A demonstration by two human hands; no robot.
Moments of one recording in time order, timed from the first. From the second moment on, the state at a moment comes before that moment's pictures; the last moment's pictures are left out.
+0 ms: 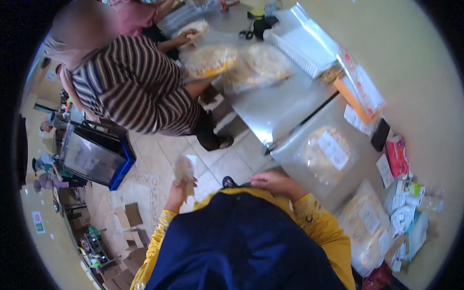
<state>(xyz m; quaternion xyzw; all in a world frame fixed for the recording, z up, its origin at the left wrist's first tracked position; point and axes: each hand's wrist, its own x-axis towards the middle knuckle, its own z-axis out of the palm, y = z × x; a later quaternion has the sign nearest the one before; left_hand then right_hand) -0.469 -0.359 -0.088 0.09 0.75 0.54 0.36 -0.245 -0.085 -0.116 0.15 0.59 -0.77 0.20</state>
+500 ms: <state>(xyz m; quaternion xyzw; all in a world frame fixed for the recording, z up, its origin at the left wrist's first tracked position) -0.472 -0.599 -0.232 -0.17 0.77 0.52 0.32 -0.332 -0.140 -0.226 0.16 0.78 -0.56 0.23</state>
